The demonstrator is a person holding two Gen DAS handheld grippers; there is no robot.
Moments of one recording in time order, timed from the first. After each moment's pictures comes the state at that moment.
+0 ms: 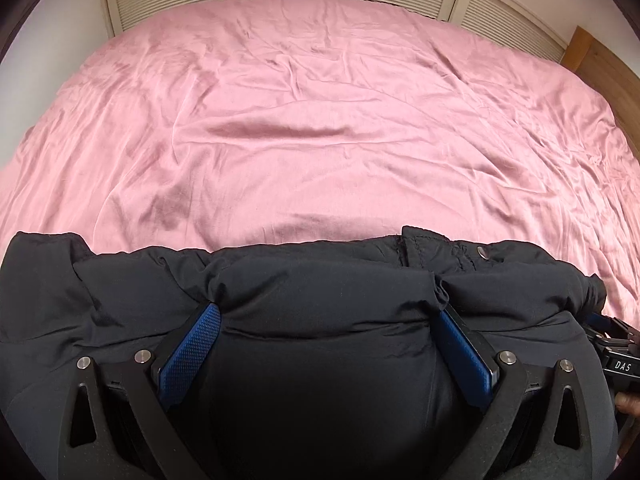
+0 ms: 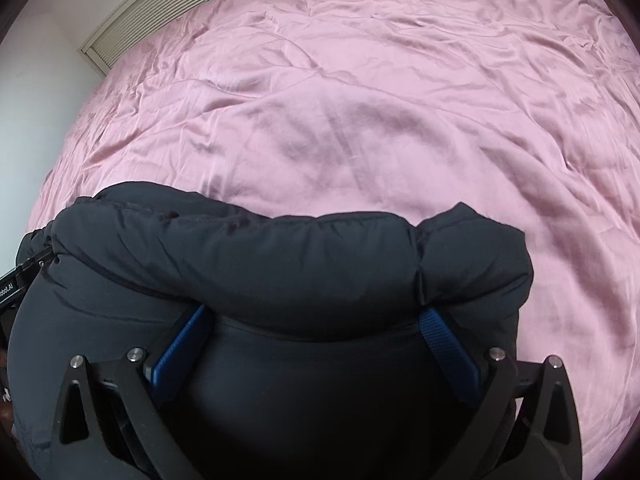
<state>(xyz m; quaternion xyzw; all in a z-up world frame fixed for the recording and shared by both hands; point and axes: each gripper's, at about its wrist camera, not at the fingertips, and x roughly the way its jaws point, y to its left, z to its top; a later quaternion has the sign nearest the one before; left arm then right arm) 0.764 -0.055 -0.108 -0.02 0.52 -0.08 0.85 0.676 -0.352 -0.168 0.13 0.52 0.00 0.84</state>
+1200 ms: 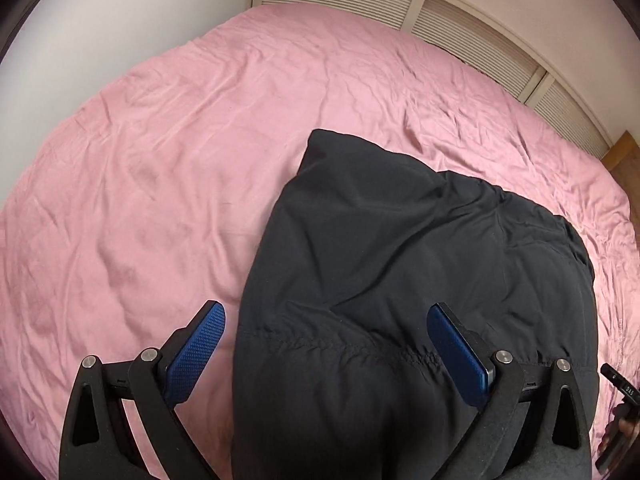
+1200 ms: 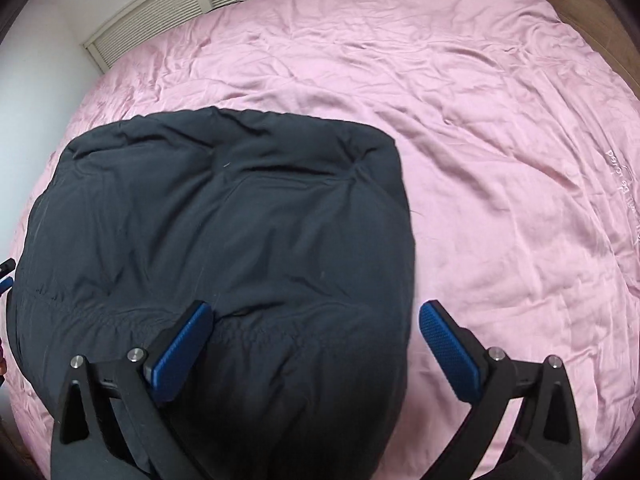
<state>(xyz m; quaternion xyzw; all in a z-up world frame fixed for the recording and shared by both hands) 0.580 0.180 -0.029 -0.15 0.50 0.02 0.85 0.513 -0.356 -0.091 0.11 0.50 -0.05 0.86</state>
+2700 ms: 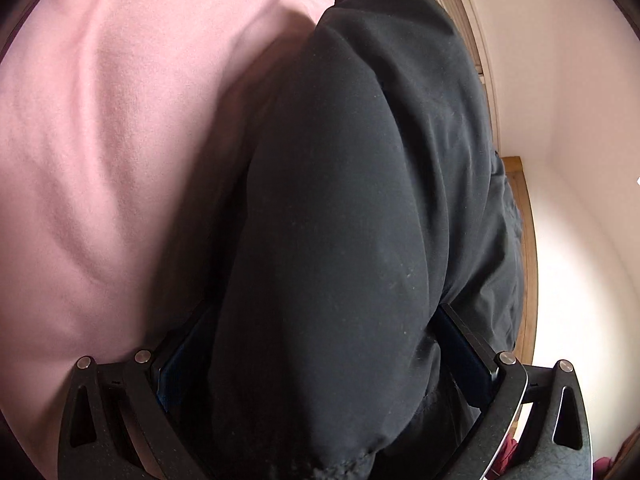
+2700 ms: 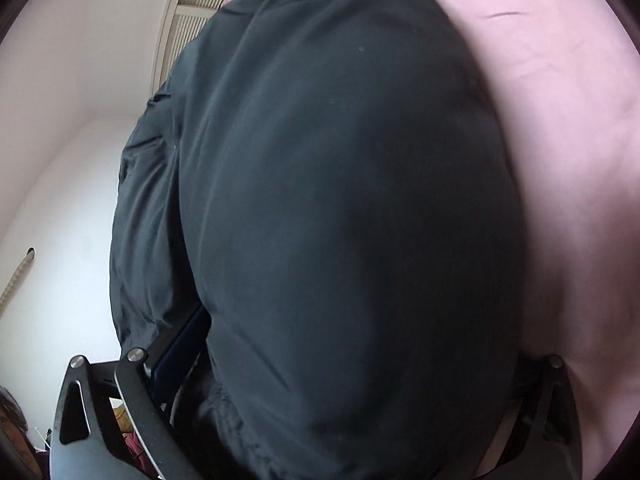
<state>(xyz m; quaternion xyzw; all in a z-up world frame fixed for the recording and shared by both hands) 0.625 0.220 -0.174 -0.40 0.56 -0.24 0.68 0.562 -0.386 -0.235 0.44 0.51 0.19 0.71</state>
